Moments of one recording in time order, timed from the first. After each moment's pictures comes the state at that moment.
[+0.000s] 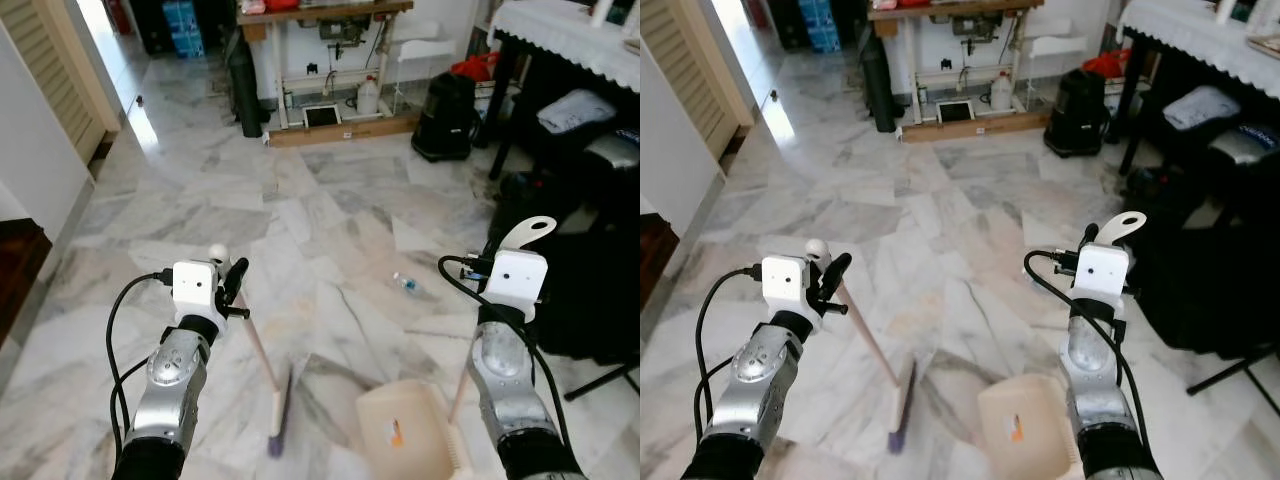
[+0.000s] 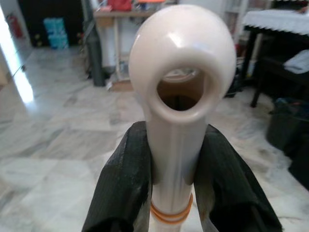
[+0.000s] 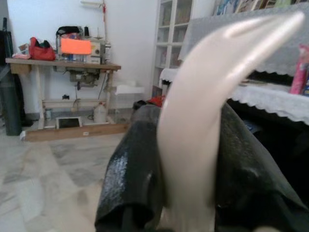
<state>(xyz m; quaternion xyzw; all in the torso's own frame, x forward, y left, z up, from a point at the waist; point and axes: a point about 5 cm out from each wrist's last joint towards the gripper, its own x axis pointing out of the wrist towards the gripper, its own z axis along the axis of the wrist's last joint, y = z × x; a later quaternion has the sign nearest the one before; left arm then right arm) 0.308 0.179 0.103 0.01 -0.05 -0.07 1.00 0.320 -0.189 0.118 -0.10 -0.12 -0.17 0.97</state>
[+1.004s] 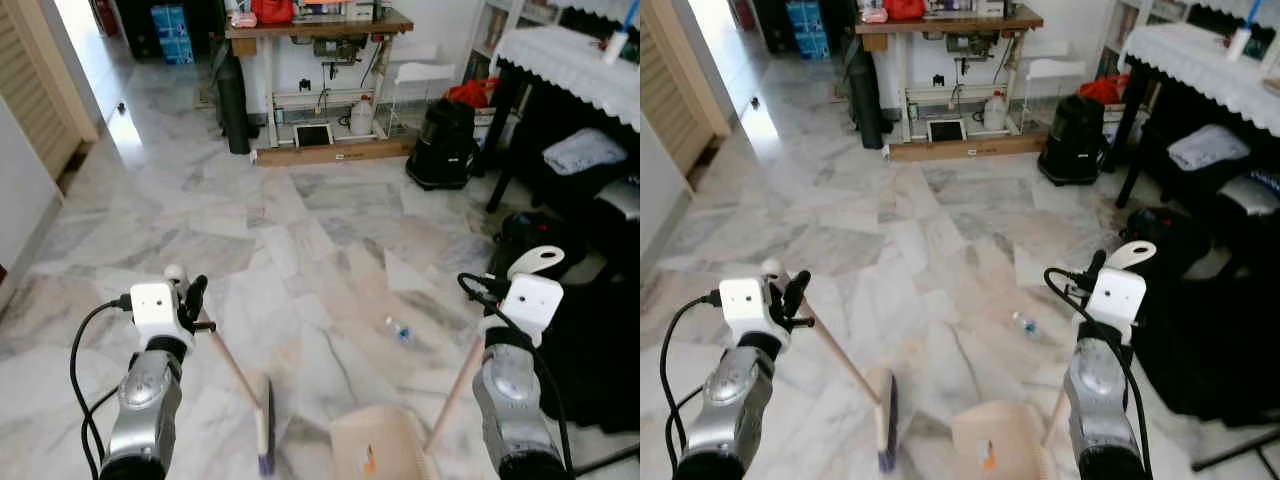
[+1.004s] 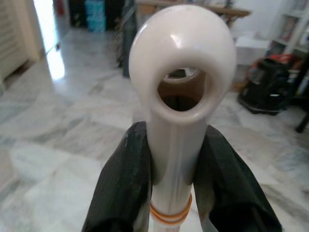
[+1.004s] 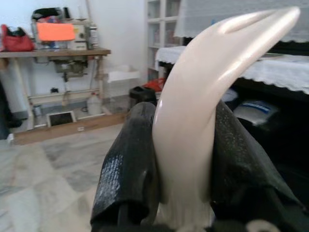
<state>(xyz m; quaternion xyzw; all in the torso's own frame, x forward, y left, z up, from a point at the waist) 0.290 0.215 0.080 -0.03 -0.02 0.03 1.00 0.302 -0.206 0.093 -0.03 -0.08 -0.18 0.98</state>
